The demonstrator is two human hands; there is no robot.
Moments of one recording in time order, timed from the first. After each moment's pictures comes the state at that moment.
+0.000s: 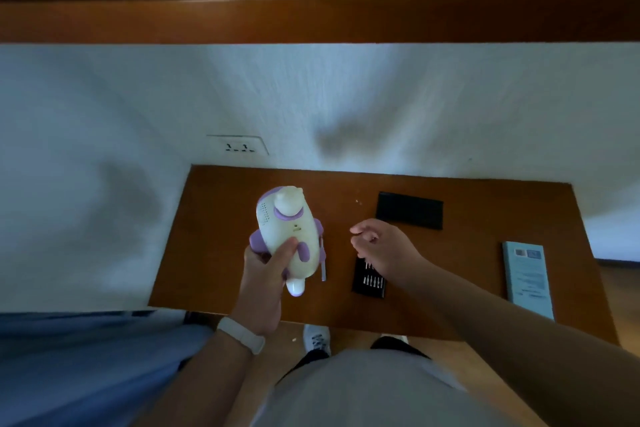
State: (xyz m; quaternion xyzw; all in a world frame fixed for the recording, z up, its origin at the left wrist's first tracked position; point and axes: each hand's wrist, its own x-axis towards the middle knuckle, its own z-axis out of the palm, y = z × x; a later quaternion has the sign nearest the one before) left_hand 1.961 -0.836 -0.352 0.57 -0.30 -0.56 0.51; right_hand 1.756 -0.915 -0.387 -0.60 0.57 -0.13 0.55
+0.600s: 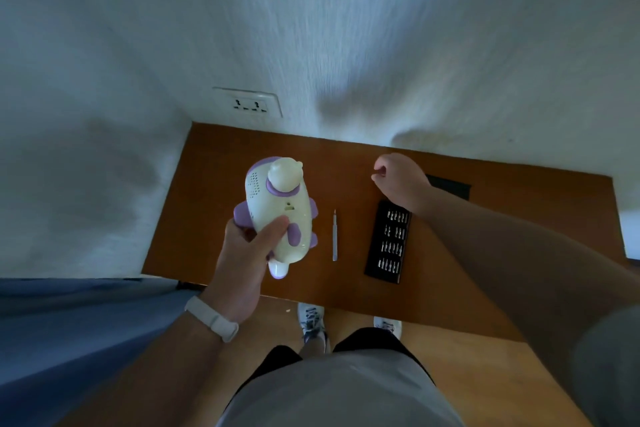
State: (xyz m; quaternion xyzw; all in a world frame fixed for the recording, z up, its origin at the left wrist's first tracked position) left_hand 2.005 -0.829 -0.350 0.53 -0.30 -0.59 0.53; right_hand 1.776 -1.030 -0.472 -0.78 0.57 -0.03 0.24
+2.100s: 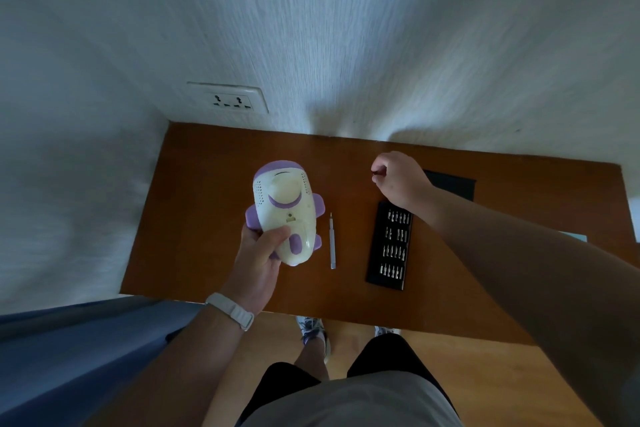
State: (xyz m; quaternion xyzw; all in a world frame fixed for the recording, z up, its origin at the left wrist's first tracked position) left_hand 2.005 -0.858 -0.419 0.56 -0.27 -0.63 0.47; right_hand 1.773 -1.031 -0.482 -0.77 0.58 -0.04 0.27
